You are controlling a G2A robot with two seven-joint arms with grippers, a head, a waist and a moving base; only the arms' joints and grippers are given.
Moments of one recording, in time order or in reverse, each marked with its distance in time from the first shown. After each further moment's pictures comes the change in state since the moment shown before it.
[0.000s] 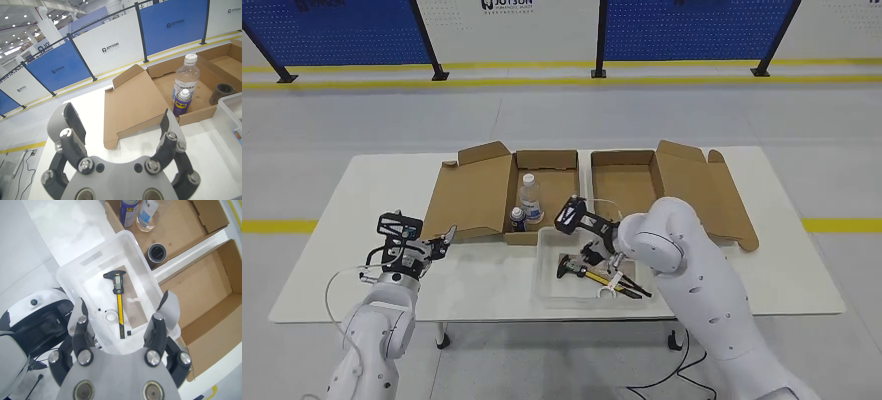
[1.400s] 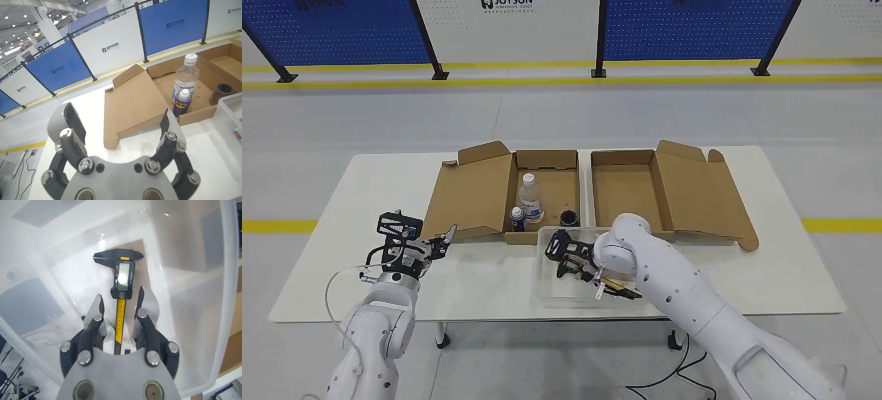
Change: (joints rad) left arm 0.000 0.000 0.000 0.000 0.000 0.000 0.000; right arm 0.206 -0.029 -0.385 0.524 -0.016 -0.059 -0.288
